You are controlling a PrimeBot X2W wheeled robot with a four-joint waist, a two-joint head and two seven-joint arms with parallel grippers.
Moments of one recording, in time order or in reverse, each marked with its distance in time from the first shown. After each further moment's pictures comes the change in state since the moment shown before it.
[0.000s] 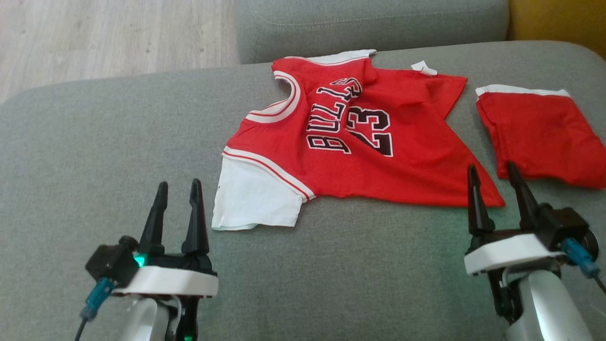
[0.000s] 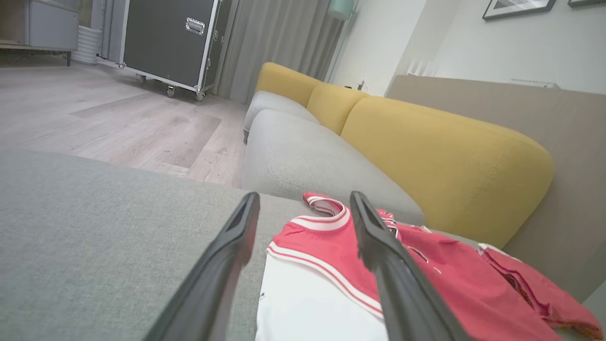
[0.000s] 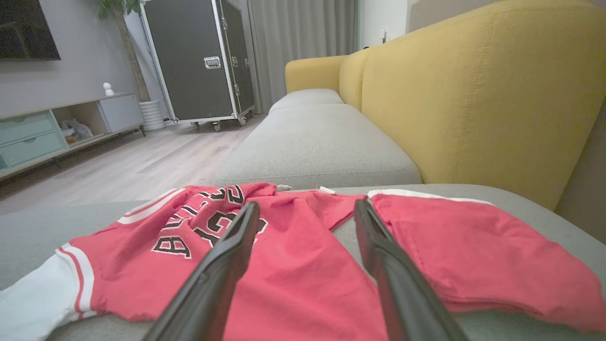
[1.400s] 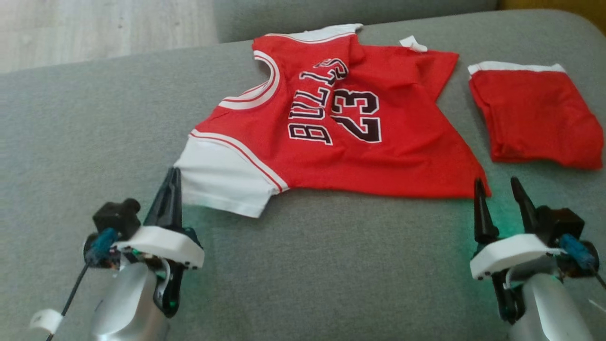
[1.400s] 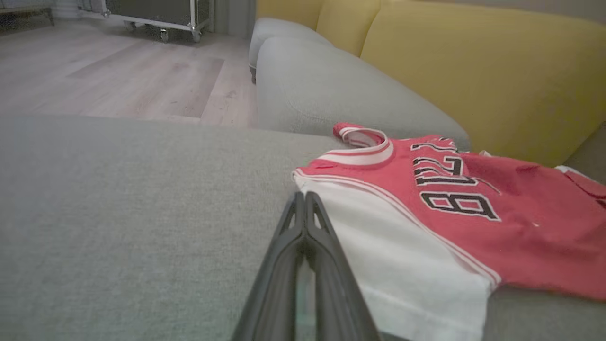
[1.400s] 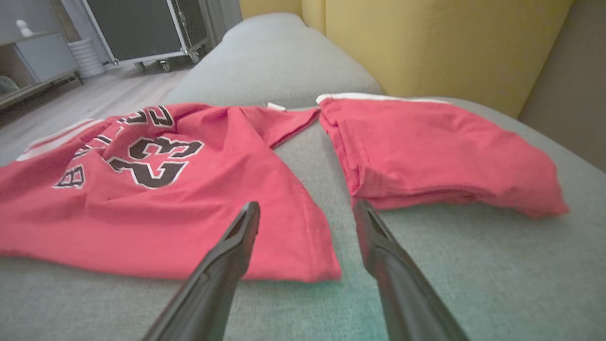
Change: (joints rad) left arm -0.254 0.071 -0.073 0.412 0.014 0.018 0.024; right arm -0.052 0.010 -0.073 0.158 -0.020 0.000 0.040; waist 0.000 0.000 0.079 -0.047
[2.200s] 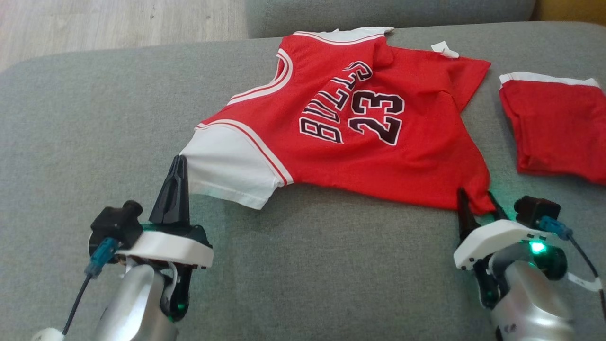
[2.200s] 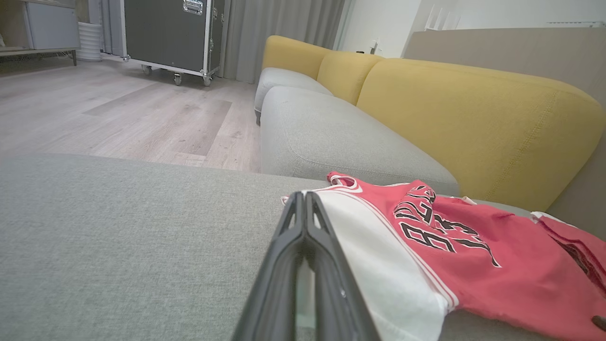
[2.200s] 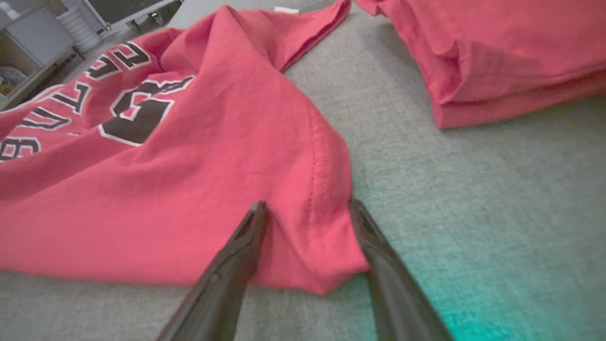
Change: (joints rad) left arm 0.087 -0.023 0.028 -0.230 0.030 0.001 -0.019; right arm -0.199 -0.016 0.081 0.421 0.212 0.000 0.040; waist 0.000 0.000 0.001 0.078
